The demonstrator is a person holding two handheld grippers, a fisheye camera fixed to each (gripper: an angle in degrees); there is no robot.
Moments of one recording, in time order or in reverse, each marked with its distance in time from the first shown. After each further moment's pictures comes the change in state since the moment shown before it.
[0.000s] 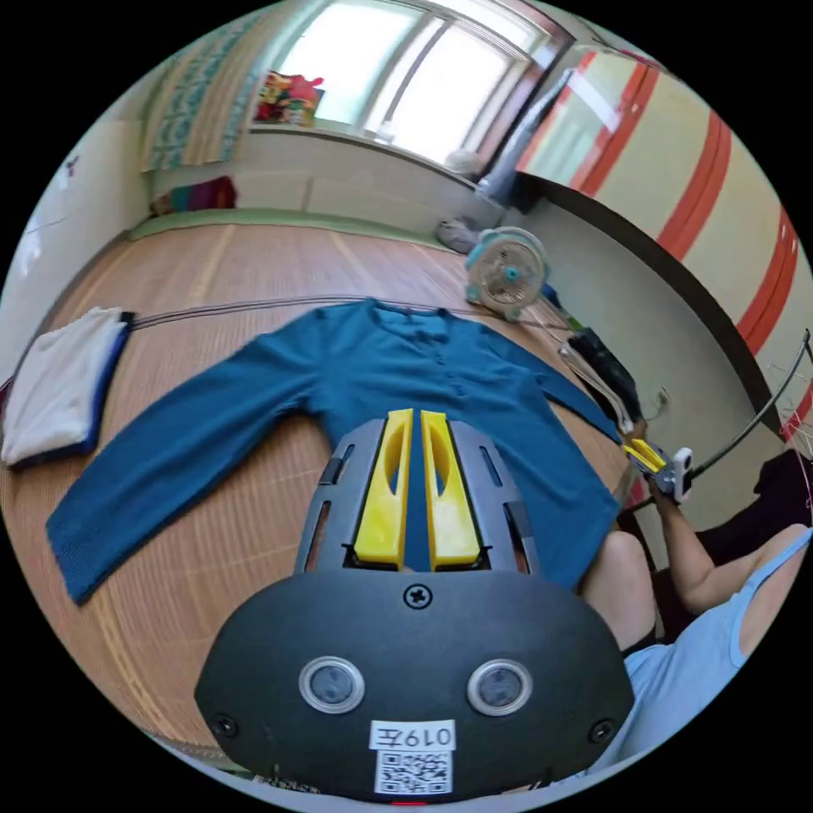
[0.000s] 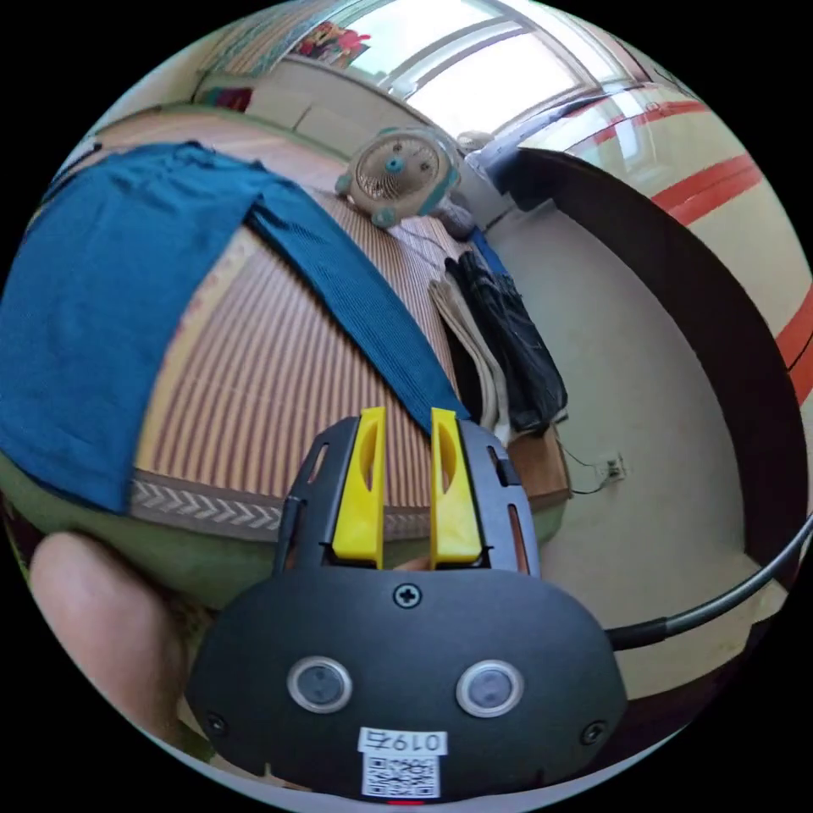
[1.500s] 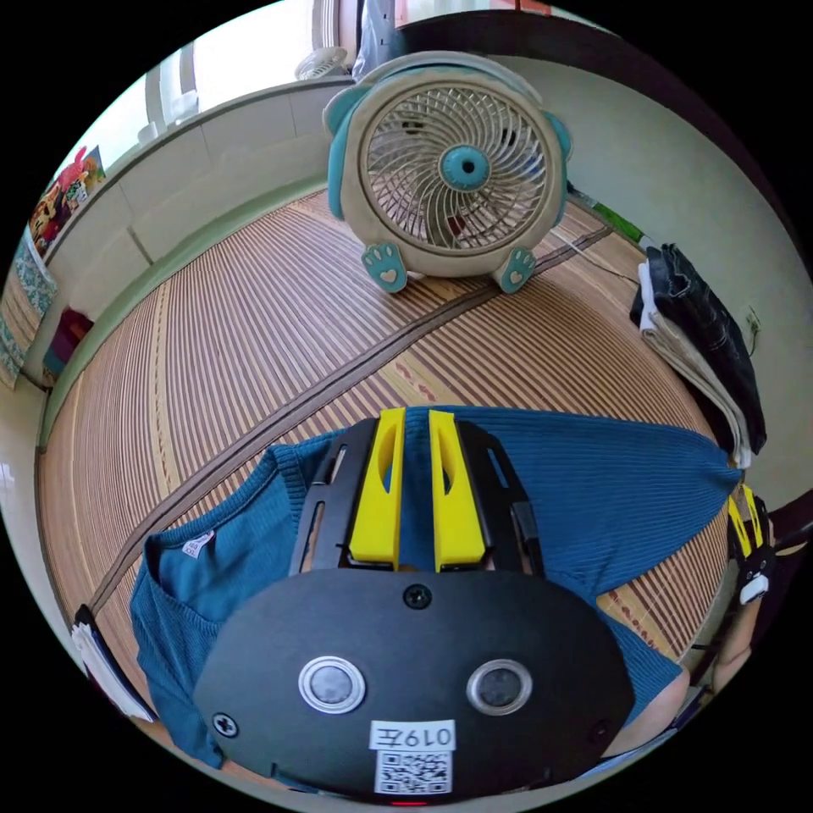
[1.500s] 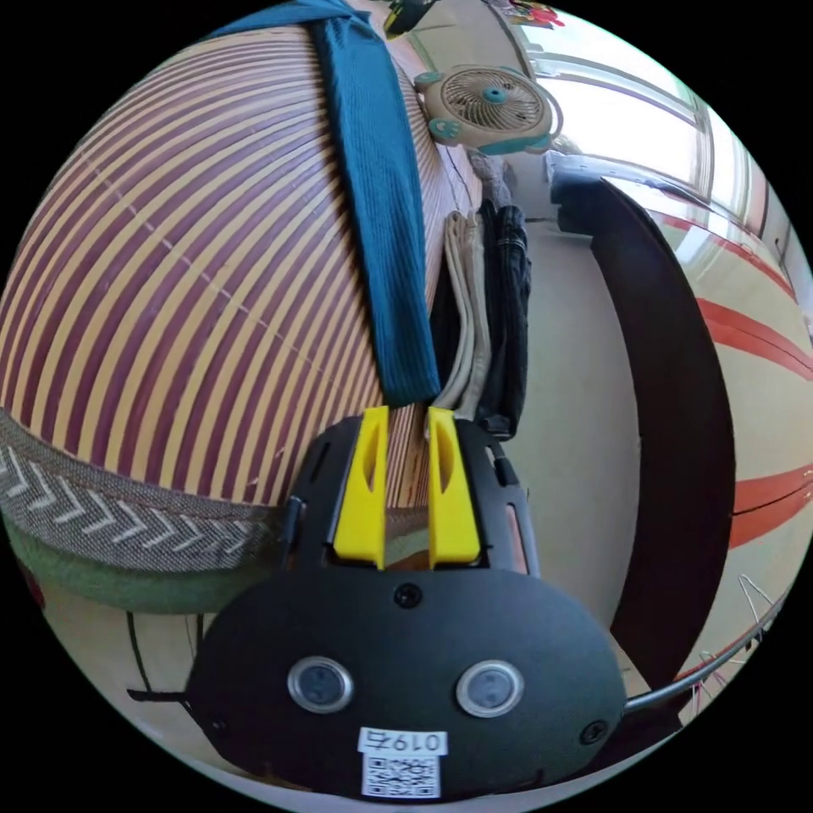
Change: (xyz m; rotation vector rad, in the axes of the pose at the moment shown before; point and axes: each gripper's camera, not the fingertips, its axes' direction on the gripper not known) left arm 0.244 -0.183 0.594 -0.253 -0.181 0.341; right arm -0.070 0.133 0.151 -0.165 0.327 -0.413
